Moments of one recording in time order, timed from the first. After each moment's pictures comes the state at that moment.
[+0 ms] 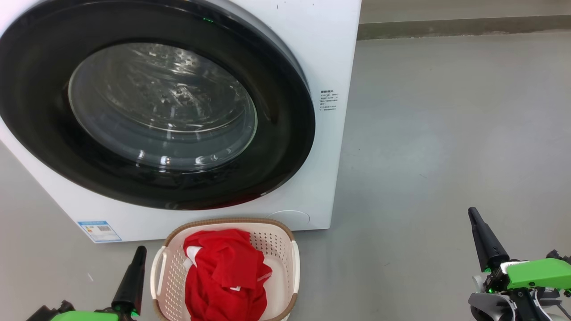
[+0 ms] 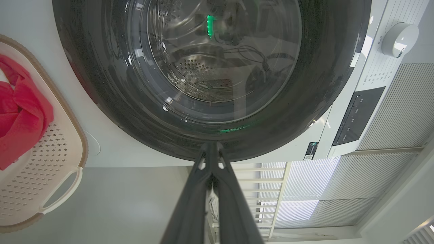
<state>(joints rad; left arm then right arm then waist) -0.07 0.04 0.08 0.27 -1.60 -0.13 0.11 -0.07 -0.04 -0.13 0.28 1.61 0.13 0.11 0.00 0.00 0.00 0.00</state>
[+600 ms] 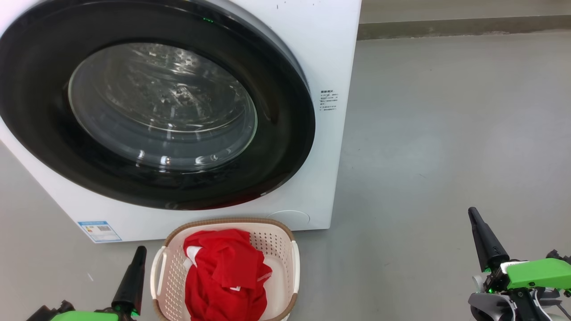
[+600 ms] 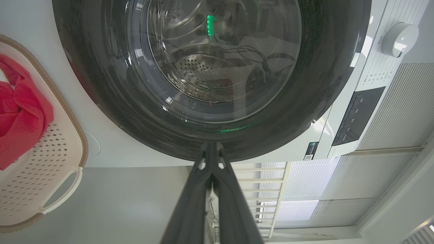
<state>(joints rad) -0.07 0.04 0.08 0.27 -1.60 -0.13 0.11 -0.07 -0.04 -0.13 0.28 1.61 0.13 0.11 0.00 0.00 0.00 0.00</state>
